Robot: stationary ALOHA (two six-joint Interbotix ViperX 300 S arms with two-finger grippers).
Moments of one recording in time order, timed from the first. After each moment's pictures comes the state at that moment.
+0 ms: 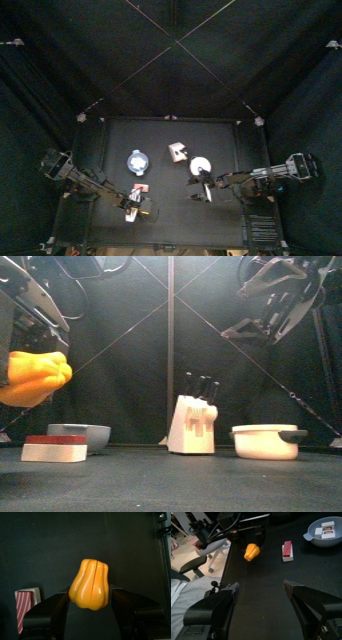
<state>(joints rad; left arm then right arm) -0.44 -0.12 0.74 0.23 0.45 -0.45 0.08 -0.42 0.98 -0.51 -0.29 0.81</state>
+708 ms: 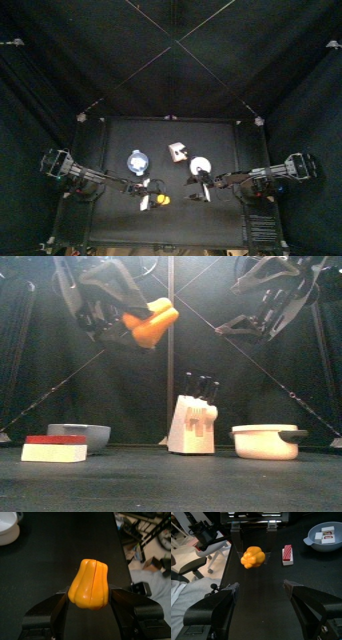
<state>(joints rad) -0.20 -0.12 0.73 0.11 -0.08 -0.45 0.05 -0.40 0.94 -0.52 -0.29 0.81</state>
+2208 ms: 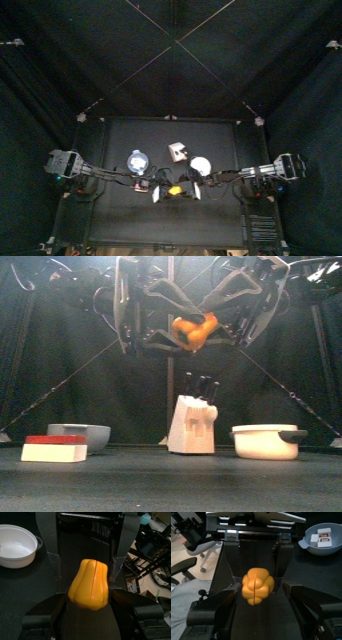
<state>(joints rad) -0.11 0.00 0.64 0.02 -0.26 -0.44 0.01 -0.24 0.83 -0.56 -0.29 0.81</state>
